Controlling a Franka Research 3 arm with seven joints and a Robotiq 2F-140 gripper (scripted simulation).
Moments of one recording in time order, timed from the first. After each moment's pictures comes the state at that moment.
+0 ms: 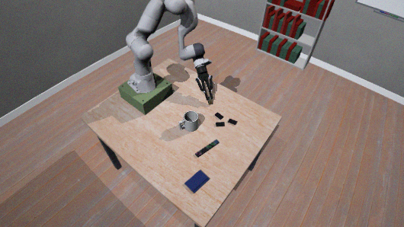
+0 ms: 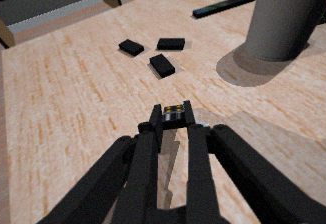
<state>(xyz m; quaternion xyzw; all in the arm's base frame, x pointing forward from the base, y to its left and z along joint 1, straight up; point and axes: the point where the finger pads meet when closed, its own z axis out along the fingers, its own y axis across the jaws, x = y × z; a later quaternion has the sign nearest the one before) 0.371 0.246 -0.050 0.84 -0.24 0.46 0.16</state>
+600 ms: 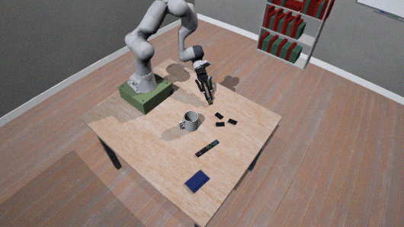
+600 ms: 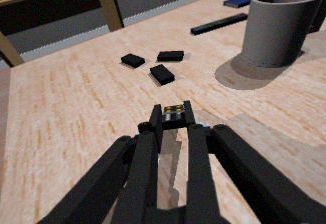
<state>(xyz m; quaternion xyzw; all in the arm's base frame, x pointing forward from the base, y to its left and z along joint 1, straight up) 0.368 0.247 -0.056 0.80 -0.24 0.51 0.17</state>
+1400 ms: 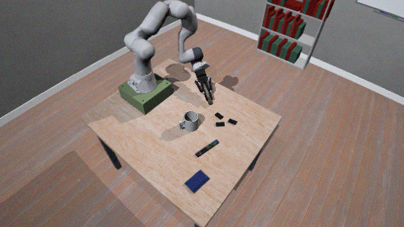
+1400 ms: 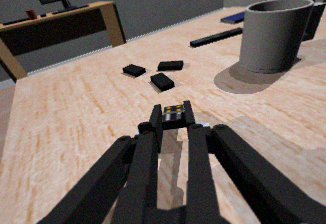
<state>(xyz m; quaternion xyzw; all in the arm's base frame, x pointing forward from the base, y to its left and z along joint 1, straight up) 0.367 0.247 -0.059 0.77 -0.24 0.56 0.18</state>
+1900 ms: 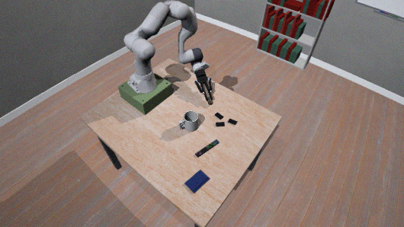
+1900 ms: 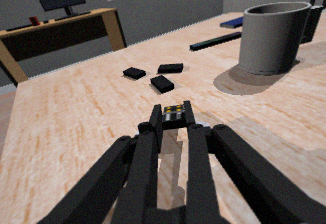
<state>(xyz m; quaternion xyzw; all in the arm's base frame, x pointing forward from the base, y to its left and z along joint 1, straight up) 0.366 0.246 -0.060 0.77 -0.24 0.57 0.18</state>
